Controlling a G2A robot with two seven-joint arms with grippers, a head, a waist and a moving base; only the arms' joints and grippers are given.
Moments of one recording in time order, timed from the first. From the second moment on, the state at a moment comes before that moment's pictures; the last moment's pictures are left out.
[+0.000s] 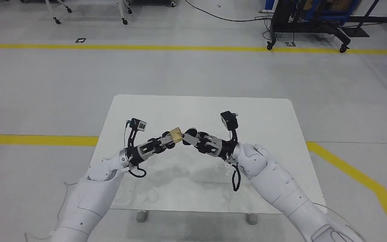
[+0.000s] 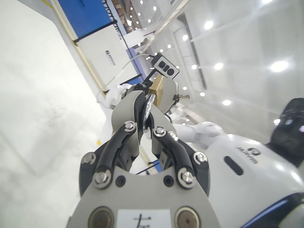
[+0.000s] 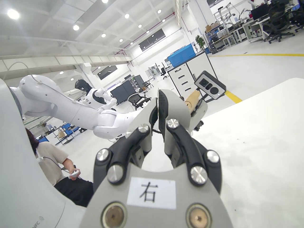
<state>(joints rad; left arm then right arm) 1.21 -1.13 -1.19 -1.30 -0.51 -0.65 -1.01 -1.08 -1.23 0.89 -1.29 -0.12 -1.01 0.27</state>
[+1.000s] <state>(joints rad) 1.27 -1.12 -1.21 -1.40 -0.30 -0.59 -0.81 -1.10 -1.20 0.94 -1.32 -0.03 -0.96 0.47</state>
